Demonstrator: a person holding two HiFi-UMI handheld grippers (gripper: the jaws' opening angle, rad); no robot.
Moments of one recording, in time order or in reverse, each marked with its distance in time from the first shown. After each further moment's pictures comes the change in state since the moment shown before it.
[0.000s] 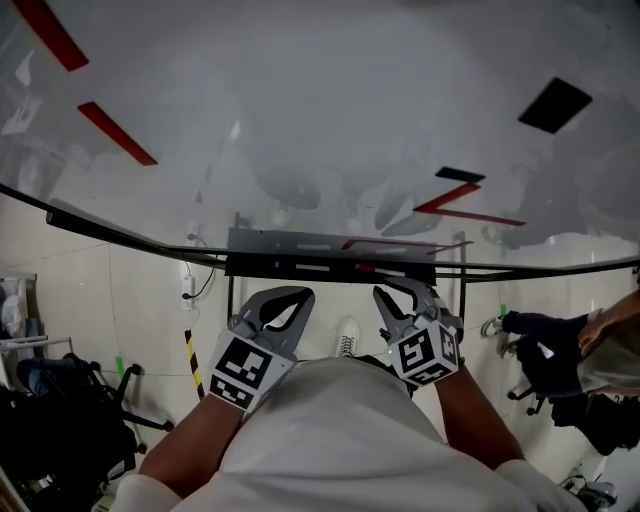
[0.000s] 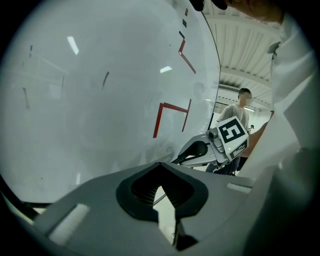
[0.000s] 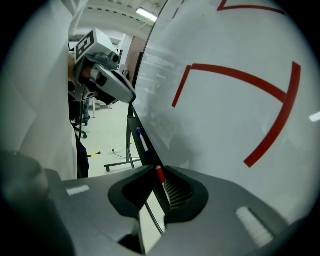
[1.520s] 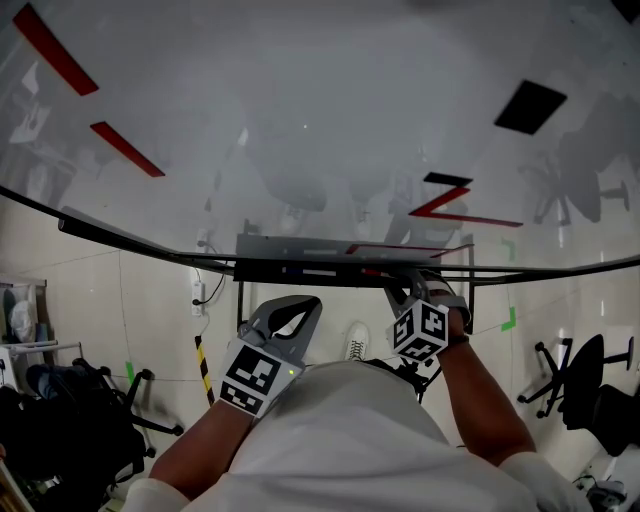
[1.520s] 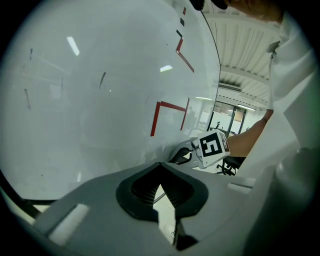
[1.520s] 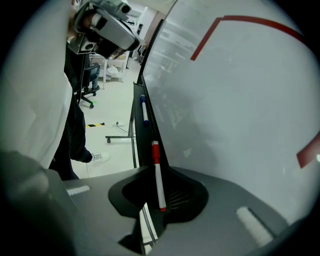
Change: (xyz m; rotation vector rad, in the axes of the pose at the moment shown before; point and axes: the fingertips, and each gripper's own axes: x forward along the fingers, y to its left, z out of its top) left arm -0.002 -0.007 -0.003 0.000 0.011 0.006; right arm 0.046 -0.009 -0.048 -0.239 0.215 0.037
